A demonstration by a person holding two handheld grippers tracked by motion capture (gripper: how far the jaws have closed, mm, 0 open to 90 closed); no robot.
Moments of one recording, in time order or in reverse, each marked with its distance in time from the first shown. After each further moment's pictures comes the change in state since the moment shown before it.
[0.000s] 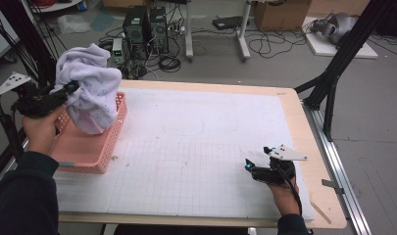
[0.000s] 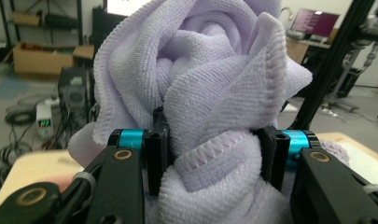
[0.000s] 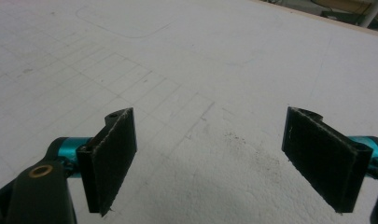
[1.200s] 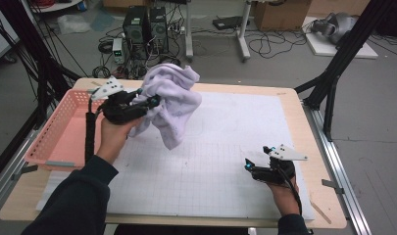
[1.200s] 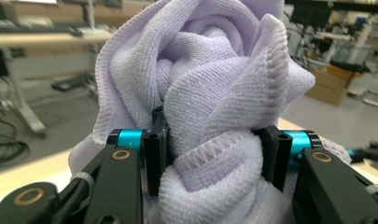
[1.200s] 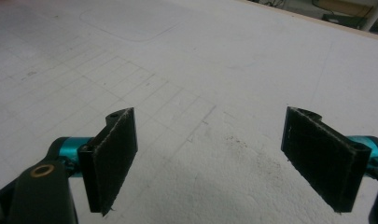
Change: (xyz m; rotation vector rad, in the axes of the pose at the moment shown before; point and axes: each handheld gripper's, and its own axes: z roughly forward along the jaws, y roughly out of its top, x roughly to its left) left arm -0.162 -0.039 0.080 0.129 -0.378 0.092; right arm 0.000 0.001 0.000 -0.006 0.003 -0.007
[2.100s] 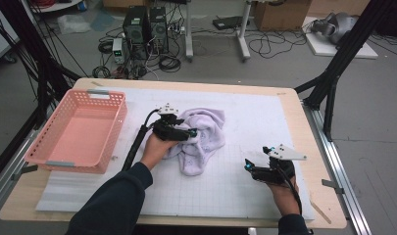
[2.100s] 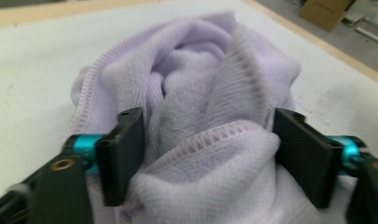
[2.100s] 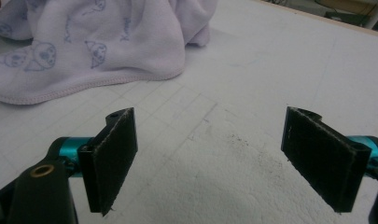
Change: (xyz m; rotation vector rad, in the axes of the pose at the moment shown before) left arm -0.022 -0.095 0.107 0.351 -0.061 -0.091; right arm -0.001 -0.001 0.001 0.009 0.005 -0.005
